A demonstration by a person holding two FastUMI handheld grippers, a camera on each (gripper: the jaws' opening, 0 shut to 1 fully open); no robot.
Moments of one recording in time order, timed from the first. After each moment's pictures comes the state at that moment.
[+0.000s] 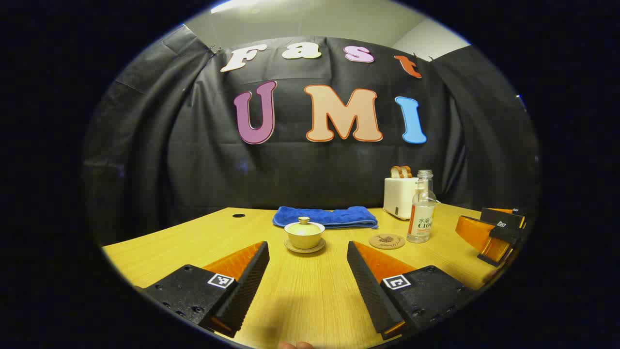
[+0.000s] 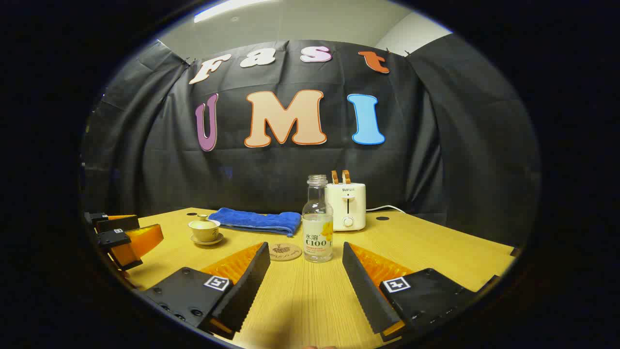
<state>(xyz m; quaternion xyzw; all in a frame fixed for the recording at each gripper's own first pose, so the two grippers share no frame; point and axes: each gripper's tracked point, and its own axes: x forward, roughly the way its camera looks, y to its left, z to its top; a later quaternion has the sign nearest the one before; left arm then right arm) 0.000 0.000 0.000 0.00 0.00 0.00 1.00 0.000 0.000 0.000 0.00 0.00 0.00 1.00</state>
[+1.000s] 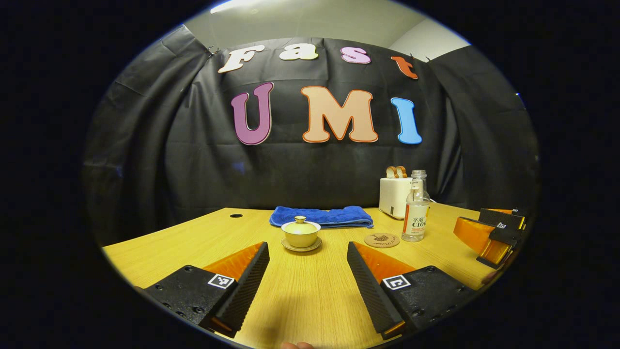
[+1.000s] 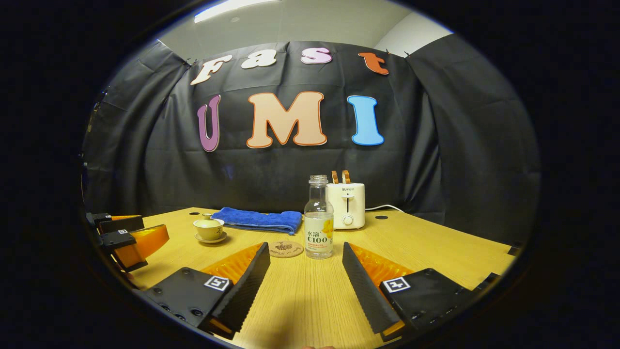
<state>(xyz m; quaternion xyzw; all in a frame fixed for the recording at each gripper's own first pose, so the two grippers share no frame) -0.005 0.000 0.000 0.00 0.00 0.00 1.00 -0.008 0.000 0.000 0.00 0.00 0.00 1.00</state>
